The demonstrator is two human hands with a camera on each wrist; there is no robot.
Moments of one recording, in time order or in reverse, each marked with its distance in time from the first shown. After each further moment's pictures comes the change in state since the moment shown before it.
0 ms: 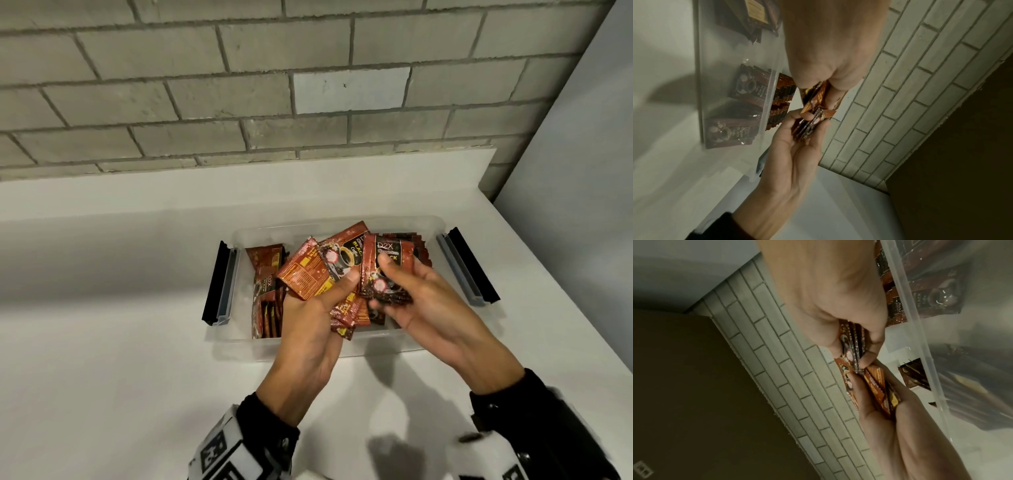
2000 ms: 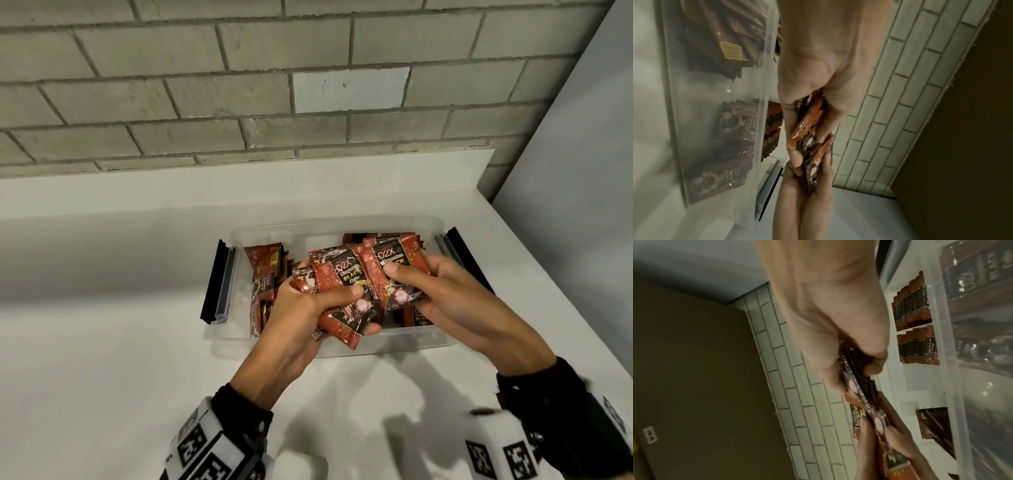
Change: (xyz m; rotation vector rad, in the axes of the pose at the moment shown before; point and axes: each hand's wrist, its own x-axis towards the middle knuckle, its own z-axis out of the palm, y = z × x) left_hand -0.001 0.021 -0.010 0.221 -0.219 -0.147; right_hand -0.005 -0.021 -0.017 -0.340 -0.170 -0.062
